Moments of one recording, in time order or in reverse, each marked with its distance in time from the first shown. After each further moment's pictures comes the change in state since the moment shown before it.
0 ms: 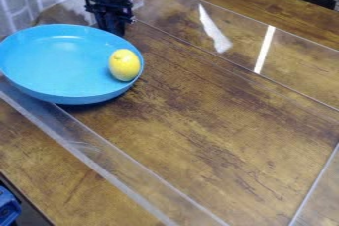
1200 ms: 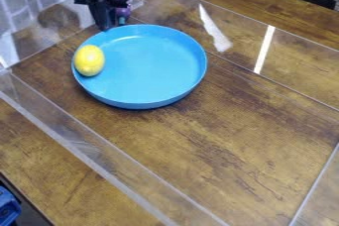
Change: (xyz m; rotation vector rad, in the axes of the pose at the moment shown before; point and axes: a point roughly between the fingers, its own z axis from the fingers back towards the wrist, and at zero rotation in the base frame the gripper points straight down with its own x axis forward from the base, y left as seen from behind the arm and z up) arm -0.002 0.025 0.025 0.003 -0.054 0.217
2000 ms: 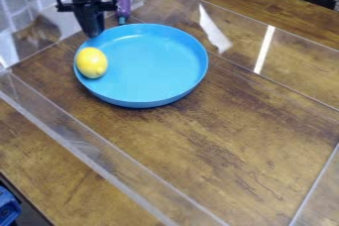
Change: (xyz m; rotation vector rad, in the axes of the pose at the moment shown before) arm -0.039 -0.018 0.014 -0.056 0.039 0.135
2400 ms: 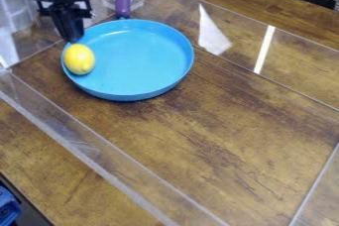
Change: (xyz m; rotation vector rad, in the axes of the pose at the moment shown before) arm -0.008 0.031 -0.015 -0.001 0.015 -0.099
